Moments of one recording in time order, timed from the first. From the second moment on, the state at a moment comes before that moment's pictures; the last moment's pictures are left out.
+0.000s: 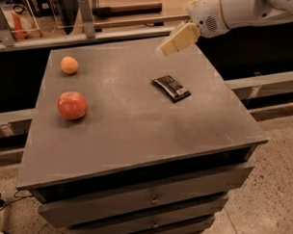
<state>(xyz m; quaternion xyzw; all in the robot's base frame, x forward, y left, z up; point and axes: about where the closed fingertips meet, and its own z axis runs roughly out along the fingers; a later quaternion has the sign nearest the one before) 0.665 -0.092 1.004 -0.48 0.70 0.18 0.49</state>
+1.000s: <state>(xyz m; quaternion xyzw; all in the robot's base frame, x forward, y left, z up) 0.687 -0.030 0.984 -0.47 0.69 0.23 0.51</state>
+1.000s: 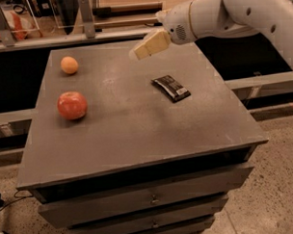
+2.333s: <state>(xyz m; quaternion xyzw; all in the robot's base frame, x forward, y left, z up) 0.731 0.094 0.911 -0.45 0.70 0.27 0.48</state>
